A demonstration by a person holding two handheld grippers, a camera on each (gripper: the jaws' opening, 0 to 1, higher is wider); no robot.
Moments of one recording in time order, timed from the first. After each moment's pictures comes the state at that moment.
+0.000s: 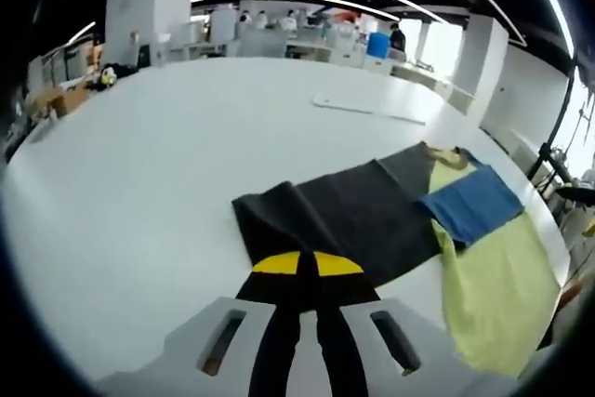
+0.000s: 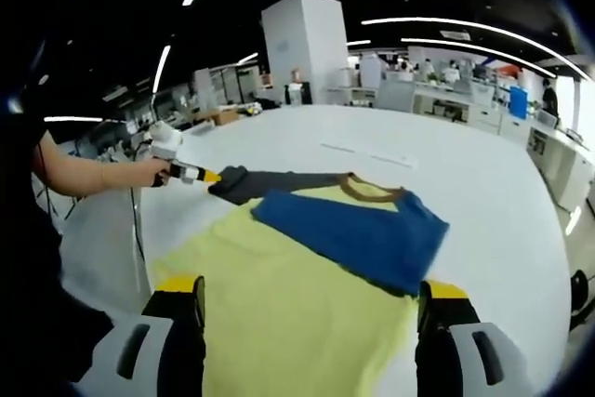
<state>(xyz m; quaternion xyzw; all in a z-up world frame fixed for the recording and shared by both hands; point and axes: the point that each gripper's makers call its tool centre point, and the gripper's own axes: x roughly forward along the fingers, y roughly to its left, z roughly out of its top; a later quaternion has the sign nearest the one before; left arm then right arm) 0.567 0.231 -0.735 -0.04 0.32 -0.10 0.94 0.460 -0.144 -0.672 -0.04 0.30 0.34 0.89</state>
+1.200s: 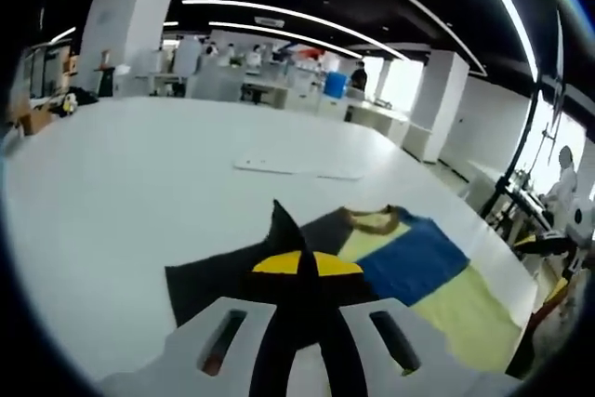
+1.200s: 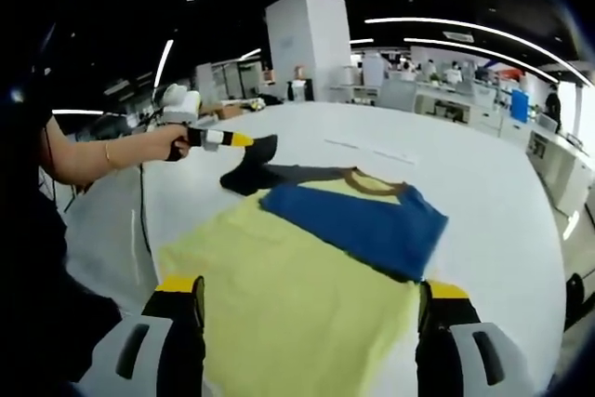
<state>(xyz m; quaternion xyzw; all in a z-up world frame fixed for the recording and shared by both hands) 0.603 0.129 -0.667 -0.09 0.23 -0.19 0.95 0.438 -0.146 -0.673 -0.06 0.30 0.35 0.89</state>
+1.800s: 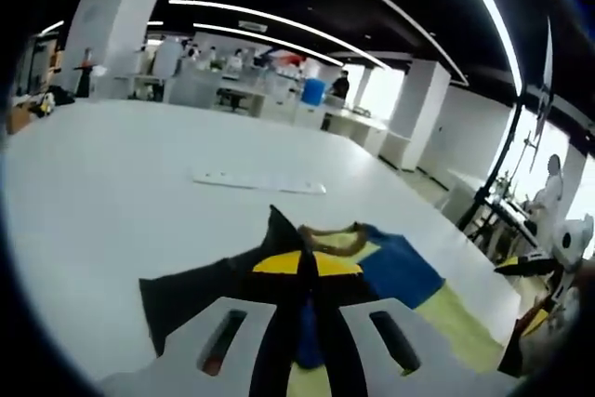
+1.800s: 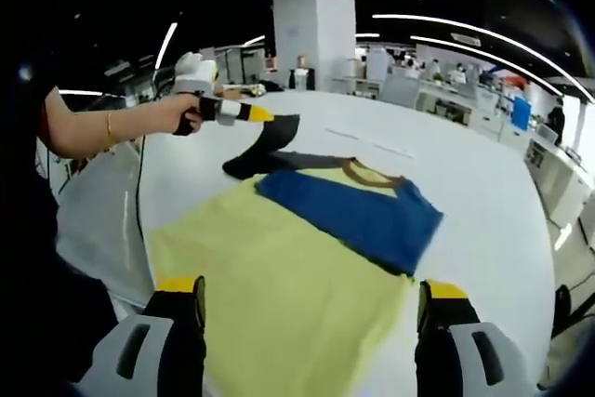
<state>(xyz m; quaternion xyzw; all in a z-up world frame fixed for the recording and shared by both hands) 0.616 0.075 -0.650 -0.11 0.21 -0.23 0.94 0.437 -0.157 -0.685 -0.10 0.31 0.33 0.88</state>
